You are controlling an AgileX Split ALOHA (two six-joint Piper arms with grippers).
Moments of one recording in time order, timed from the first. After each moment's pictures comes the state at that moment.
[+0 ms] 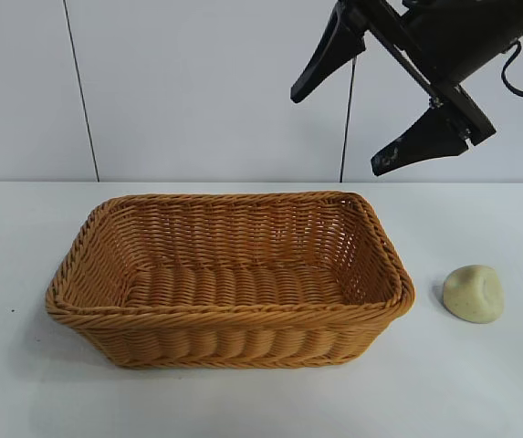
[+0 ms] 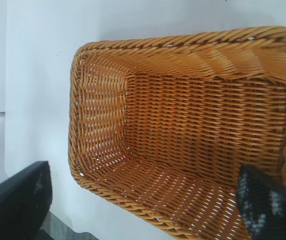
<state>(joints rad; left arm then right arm) -0.02 0.05 -0.50 -0.07 1.06 0.04 0.18 1.72 -1.24 0.76 0.88 -0.19</state>
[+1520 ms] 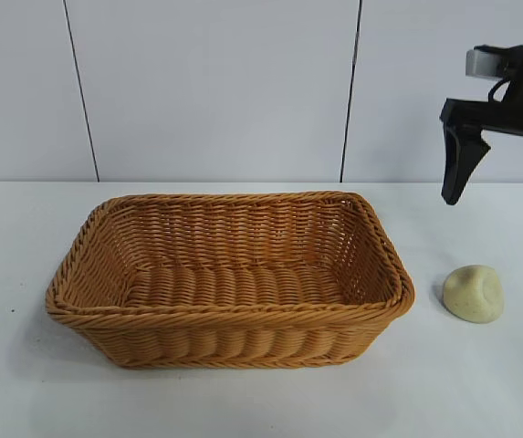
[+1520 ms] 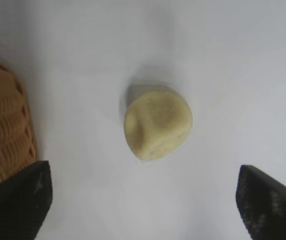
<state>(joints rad) -0.02 -0.01 -0.50 -0.07 1.06 0.04 0.01 1.96 -1.43 0.13 1.07 0.05</state>
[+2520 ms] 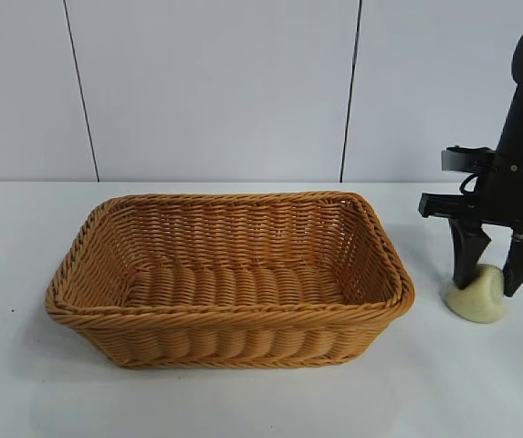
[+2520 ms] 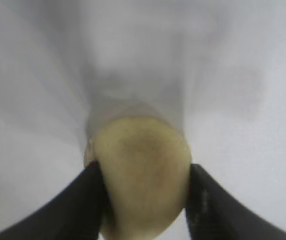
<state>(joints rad) -0.02 -0.01 -0.50 -0.07 1.06 0.04 0.01 2.15 -1.43 0.10 1.01 0.09</state>
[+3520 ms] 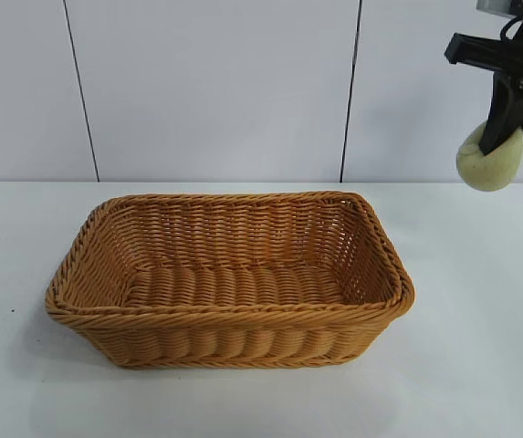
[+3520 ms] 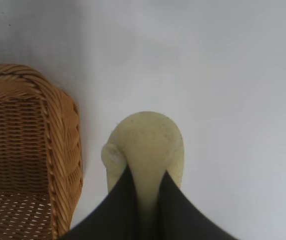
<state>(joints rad) -0.02 -0.01 -0.50 -0.07 1.06 0.04 0.01 1.76 -1.43 0.21 1.04 0.02</state>
